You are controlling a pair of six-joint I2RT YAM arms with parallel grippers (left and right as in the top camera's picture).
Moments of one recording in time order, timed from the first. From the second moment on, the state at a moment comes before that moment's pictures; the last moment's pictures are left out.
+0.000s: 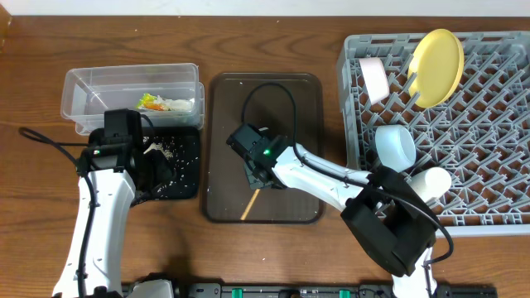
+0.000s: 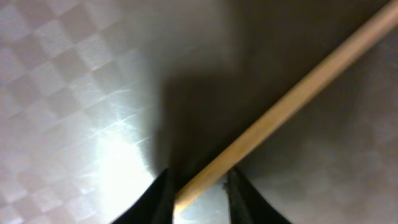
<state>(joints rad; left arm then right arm) 0.14 1.31 0.95 -1.02 -0.05 -0.52 0.86 2.05 1.37 -0.69 0.11 0.56</state>
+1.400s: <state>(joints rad) 0.14 1.31 0.95 -1.02 -0.05 -0.52 0.37 1.61 1.39 -1.11 0.05 0.24</state>
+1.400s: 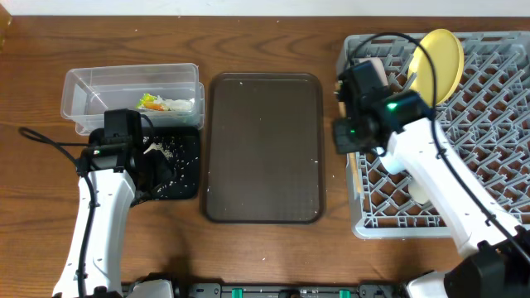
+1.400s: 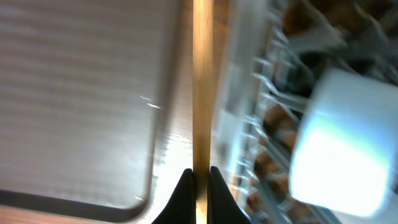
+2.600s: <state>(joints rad) 0.14 1.31 0.95 -1.02 -0.05 -0.52 0.28 1.61 1.19 -0.91 0.07 0.20</state>
